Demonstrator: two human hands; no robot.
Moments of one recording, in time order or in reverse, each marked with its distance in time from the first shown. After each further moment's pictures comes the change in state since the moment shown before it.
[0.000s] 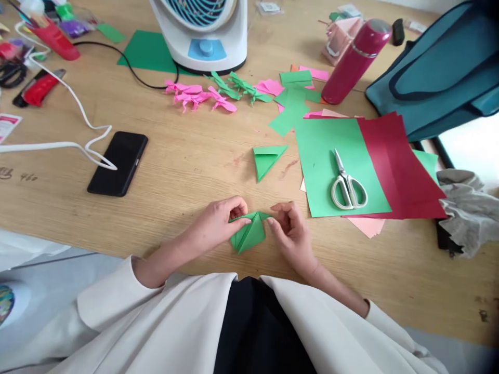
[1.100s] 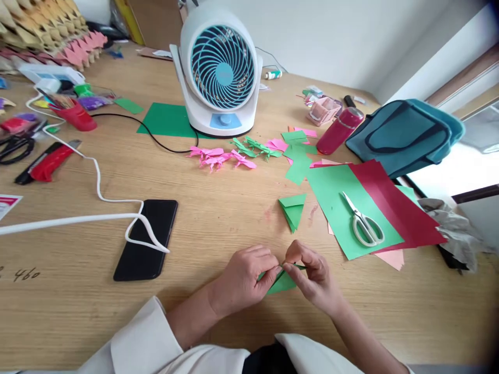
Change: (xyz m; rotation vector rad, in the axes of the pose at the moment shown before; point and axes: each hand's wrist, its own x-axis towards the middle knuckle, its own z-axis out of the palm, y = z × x) left_hand 0.013 -0.053 -0.057 0.014 0.005 0.649; right_hand 0.046 -0.049 0.060 0.020 -0.078 -0.083
